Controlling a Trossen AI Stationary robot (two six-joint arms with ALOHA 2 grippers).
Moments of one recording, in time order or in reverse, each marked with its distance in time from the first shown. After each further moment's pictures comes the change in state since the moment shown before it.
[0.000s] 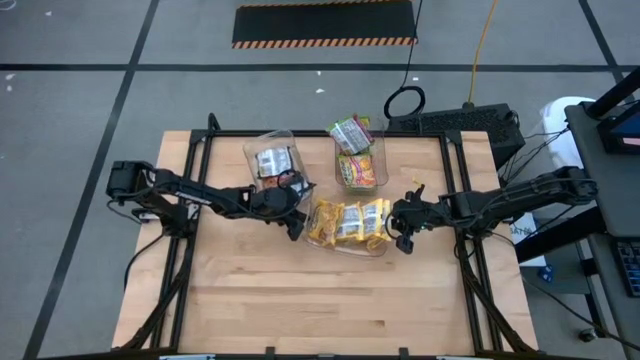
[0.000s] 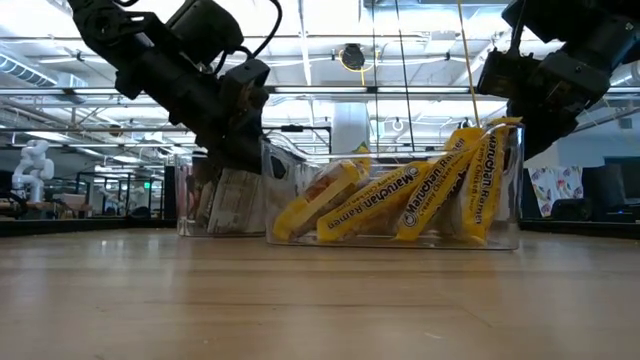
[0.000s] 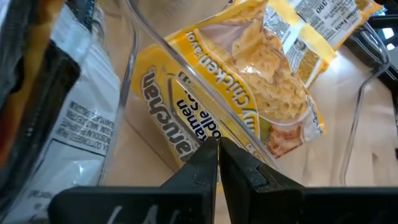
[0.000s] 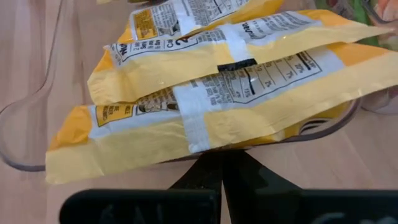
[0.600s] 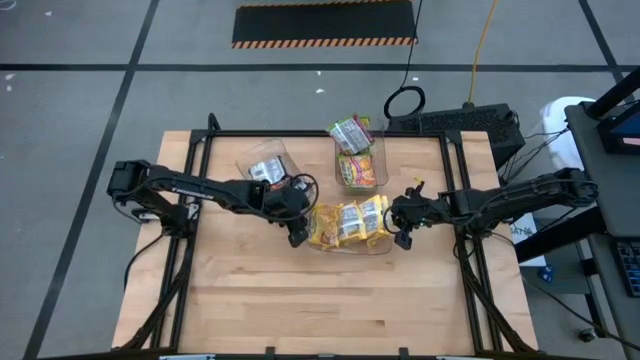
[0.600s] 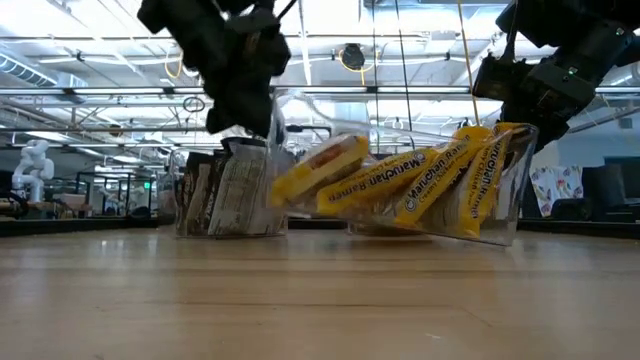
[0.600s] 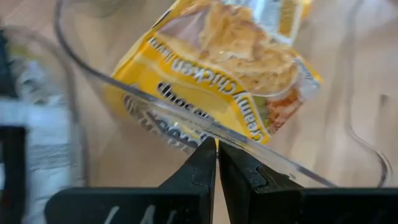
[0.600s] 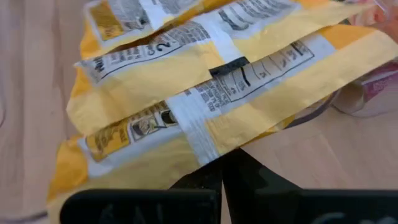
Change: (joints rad) left arm -0.043 0.002 0.354 -0.578 0.004 0.158; right arm -0.040 0.000 0.000 0.007 0.003 -0.036
